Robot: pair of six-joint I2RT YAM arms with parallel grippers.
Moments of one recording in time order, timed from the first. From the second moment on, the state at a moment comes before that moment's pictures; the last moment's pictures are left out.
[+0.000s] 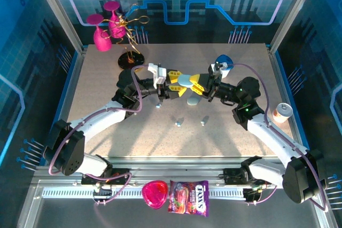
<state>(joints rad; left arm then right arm) -0.51 1.42 0.90 0.80 0.94 -0.14 0.37 1.12 0.73 0.64 -0.88 1.68</state>
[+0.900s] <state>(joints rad) -0.51 1.30 0.89 0.57 0.89 -0.22 0.40 1.00 1.12 -0.31 -0.66 0.66</state>
